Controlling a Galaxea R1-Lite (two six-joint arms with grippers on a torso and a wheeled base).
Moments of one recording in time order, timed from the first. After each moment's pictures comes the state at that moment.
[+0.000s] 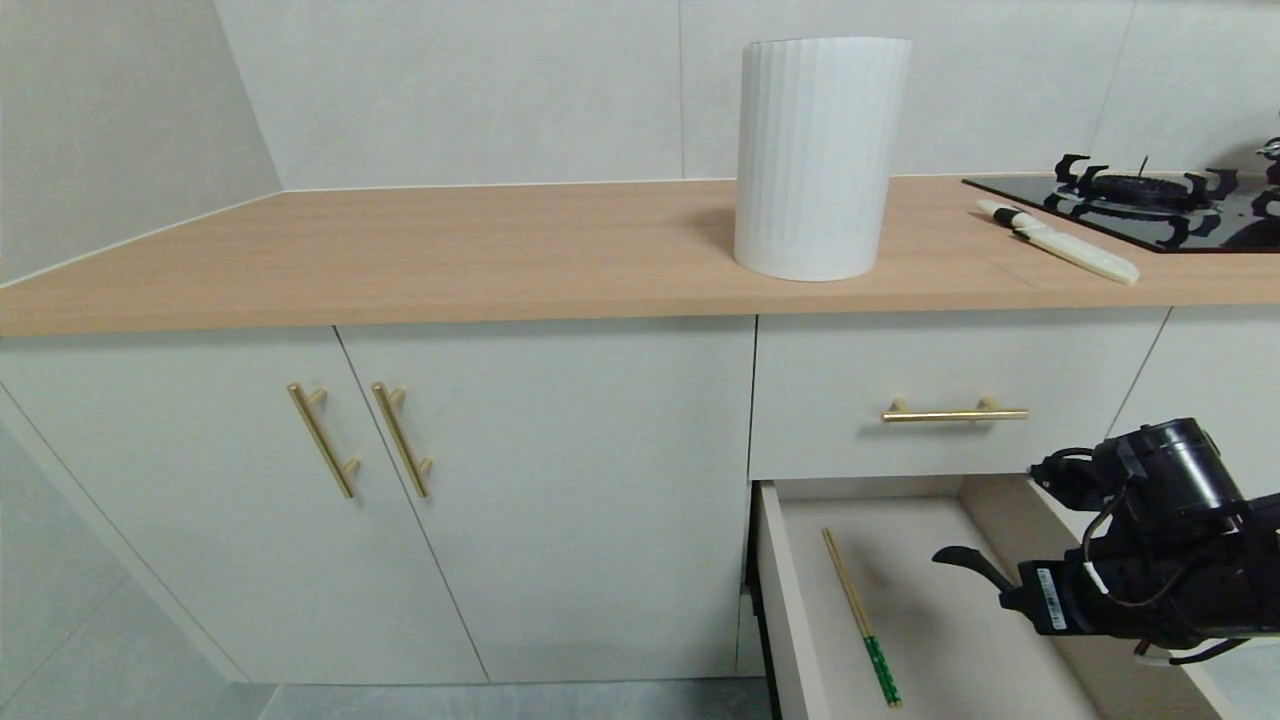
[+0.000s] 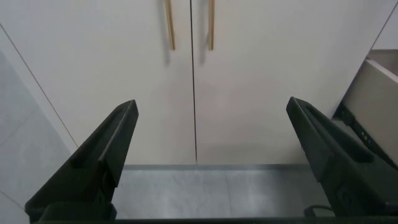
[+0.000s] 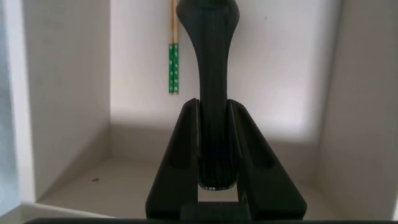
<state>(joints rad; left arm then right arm) 0.00 0.00 0.00 0.00 0.02 -0.01 0.22 1.66 -0.61 -0.11 0.03 0.18</state>
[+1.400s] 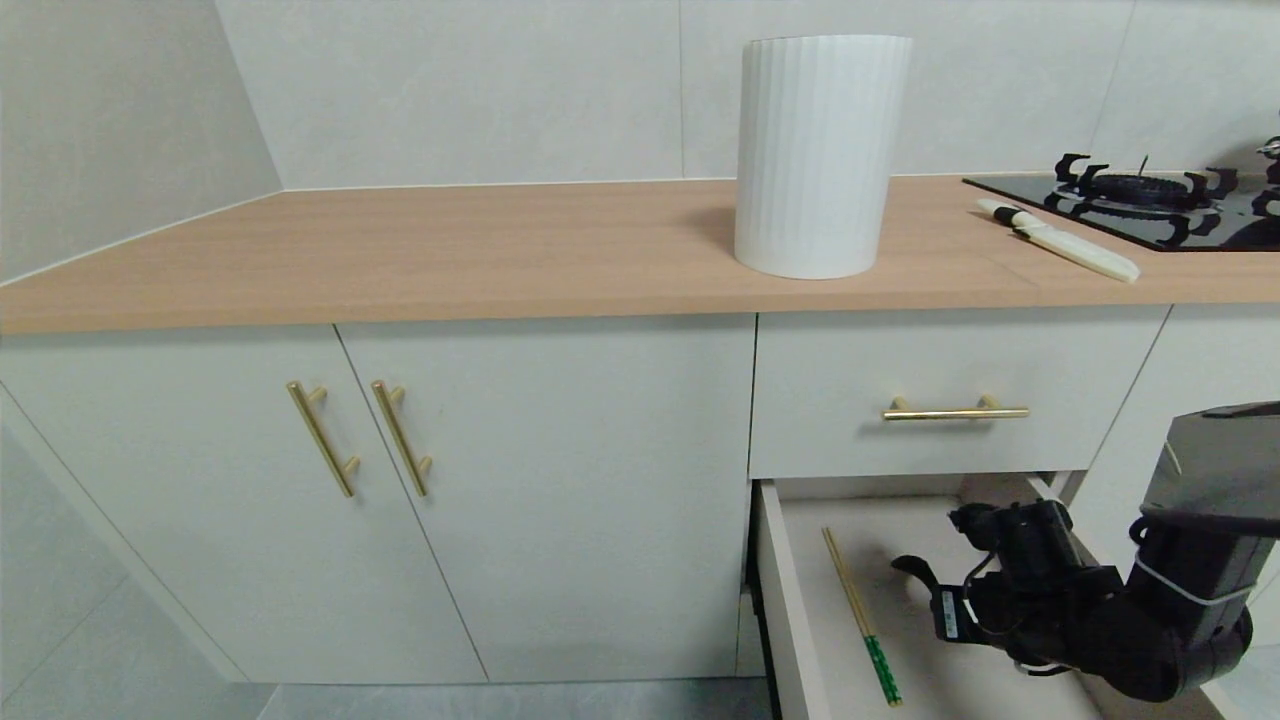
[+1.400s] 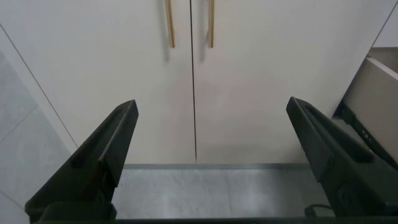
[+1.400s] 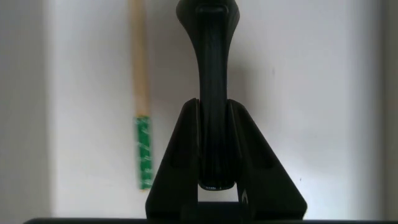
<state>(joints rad) 0.00 0.00 0.00 0.00 0.02 -0.01 0.24 2.22 -0.52 -0.85 -0.09 0.25</state>
